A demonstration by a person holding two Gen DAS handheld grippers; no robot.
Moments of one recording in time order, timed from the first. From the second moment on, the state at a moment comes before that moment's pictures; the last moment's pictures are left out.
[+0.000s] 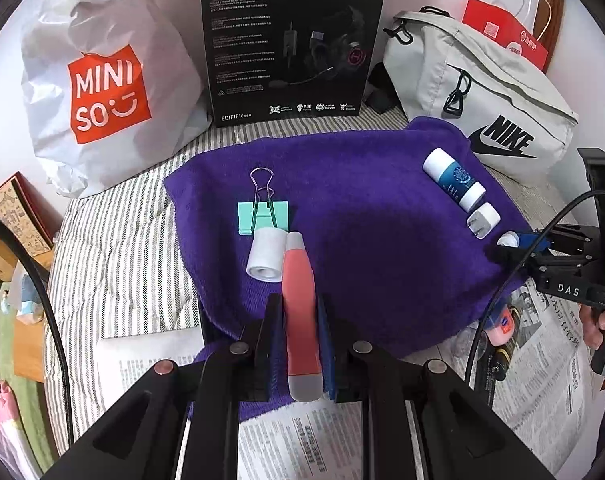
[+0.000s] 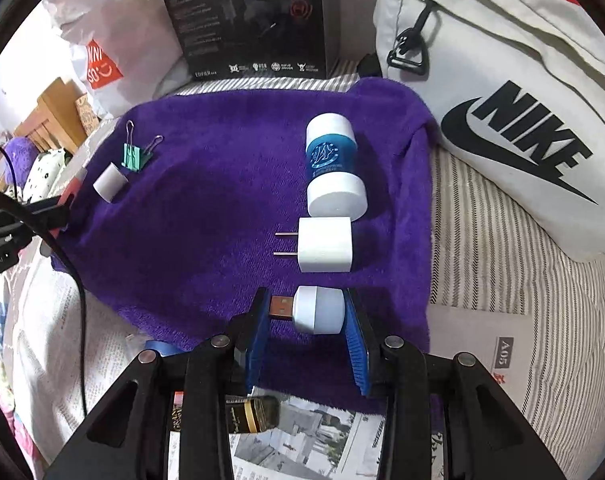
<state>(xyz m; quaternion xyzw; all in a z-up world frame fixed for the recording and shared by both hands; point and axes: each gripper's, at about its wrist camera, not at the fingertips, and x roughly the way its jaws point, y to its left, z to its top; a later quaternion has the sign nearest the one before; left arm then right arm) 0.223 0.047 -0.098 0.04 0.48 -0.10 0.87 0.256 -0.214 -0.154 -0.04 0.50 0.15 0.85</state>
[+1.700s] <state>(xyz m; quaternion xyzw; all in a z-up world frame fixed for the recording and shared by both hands) 0.213 0.039 -0.121 0.05 0.50 -0.09 0.86 0.231 -0.221 -0.138 -0.04 0.49 0.13 0.86</state>
